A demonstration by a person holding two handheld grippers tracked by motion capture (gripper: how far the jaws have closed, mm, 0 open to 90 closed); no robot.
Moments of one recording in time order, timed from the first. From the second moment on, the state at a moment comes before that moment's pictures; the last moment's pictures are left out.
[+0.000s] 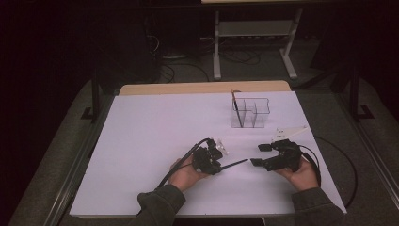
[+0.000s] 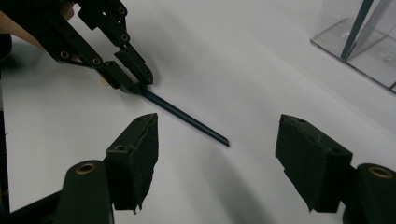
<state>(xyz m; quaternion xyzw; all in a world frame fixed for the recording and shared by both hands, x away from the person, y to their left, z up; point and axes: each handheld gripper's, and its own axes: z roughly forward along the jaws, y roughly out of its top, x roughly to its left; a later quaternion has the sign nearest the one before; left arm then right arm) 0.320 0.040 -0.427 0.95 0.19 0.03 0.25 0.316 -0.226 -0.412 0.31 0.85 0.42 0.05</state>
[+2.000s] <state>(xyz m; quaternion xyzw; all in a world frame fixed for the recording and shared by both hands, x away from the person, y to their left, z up) 0.309 0.090 -0.388 0.95 0.16 0.01 0.27 0.309 -0.187 -0.378 0.23 0.88 0.40 0.03</state>
